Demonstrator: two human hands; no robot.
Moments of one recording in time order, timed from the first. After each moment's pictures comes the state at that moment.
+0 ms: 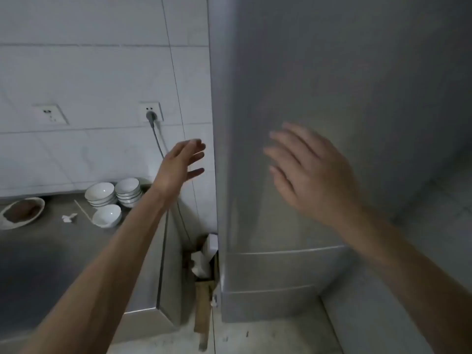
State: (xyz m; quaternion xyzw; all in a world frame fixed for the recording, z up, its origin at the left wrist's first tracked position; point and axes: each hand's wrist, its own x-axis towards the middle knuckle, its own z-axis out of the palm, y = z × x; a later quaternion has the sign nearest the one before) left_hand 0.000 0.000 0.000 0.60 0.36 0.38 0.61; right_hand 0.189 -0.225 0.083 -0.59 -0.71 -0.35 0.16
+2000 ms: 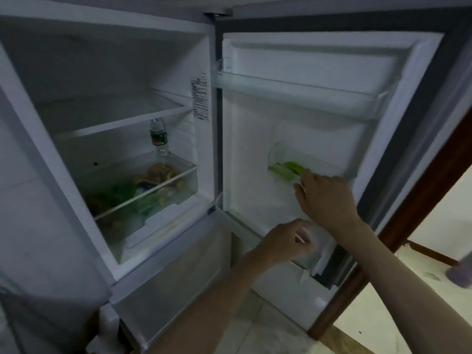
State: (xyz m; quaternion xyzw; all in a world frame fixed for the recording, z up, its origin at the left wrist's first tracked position) left_hand 0.190 -0.402 -0.055 0.85 -0.10 -0.10 0.50; right_hand 0.229 -0.524 0.044 -0.89 -0.23 -0.39 -0.05
